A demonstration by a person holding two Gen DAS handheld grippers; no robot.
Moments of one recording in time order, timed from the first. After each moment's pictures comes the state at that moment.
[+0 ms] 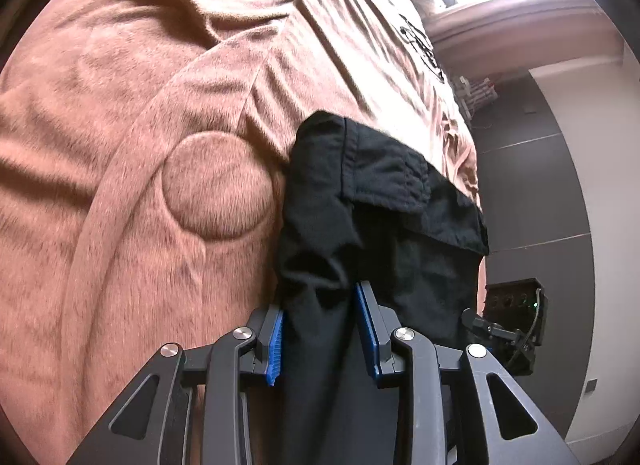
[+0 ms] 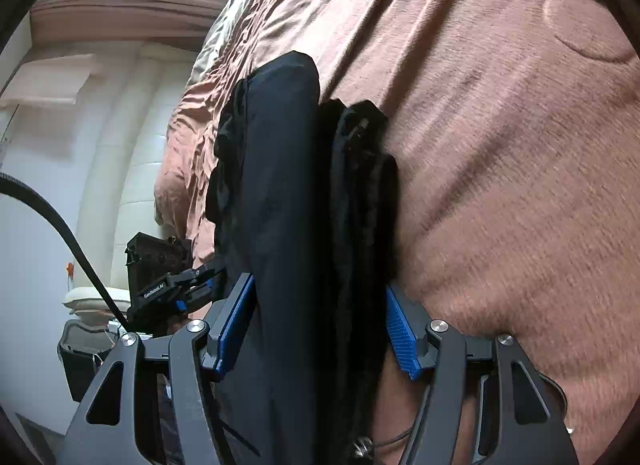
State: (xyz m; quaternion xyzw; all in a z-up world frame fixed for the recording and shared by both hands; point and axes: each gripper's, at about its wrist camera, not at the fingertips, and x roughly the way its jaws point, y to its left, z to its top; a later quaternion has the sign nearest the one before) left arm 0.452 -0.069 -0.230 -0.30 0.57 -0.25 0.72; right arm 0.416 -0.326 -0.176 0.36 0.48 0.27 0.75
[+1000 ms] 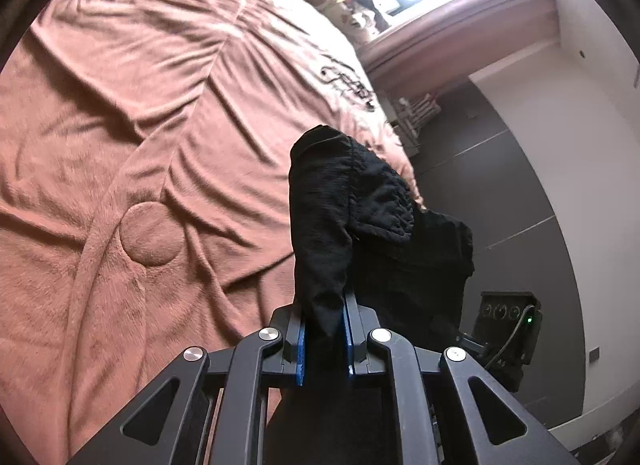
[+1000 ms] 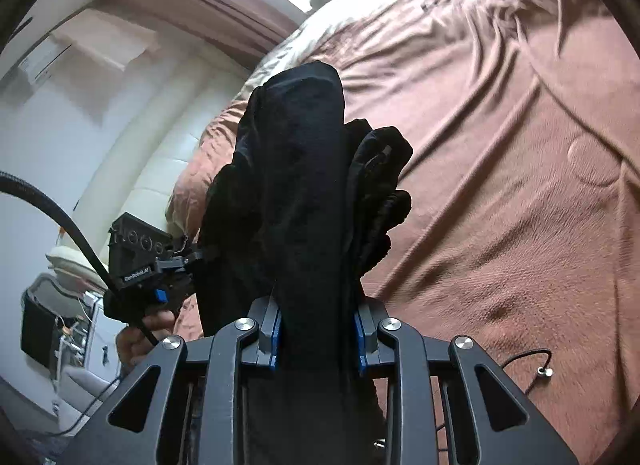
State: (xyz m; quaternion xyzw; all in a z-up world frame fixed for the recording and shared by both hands) left arm 0.395 -0.059 -0.134 -0.29 0.47 -0.31 0.78; right arm 0.308 -0.302 -0.103 0.26 0.37 0.29 0.85
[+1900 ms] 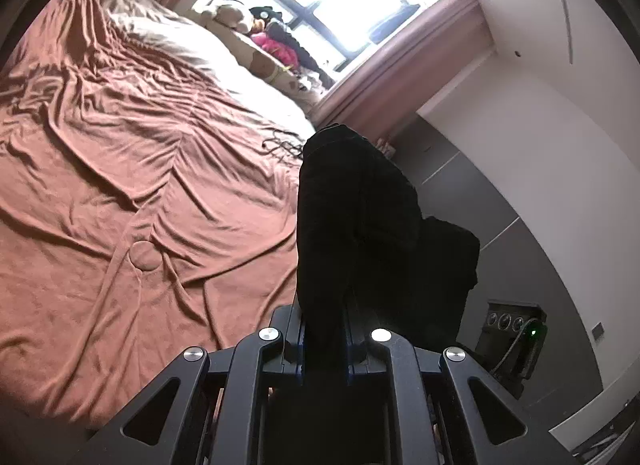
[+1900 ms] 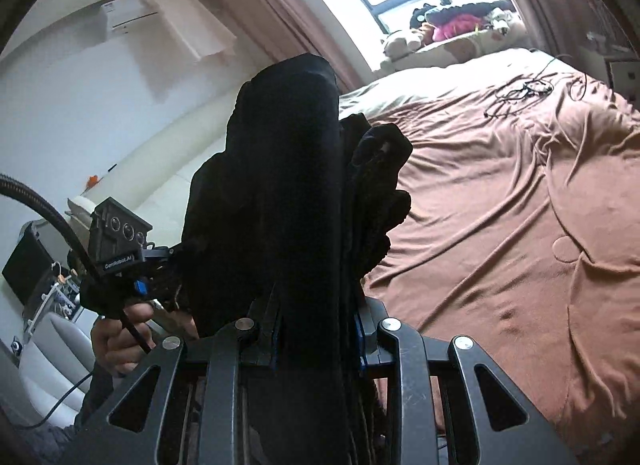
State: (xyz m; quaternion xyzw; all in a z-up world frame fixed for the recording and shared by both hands) left arm 0.256 -0.042 0.007 -0.27 0.34 -0.32 0.84; right arm 0.135 -0.302 -0.006 0.17 0.25 0.31 0.90
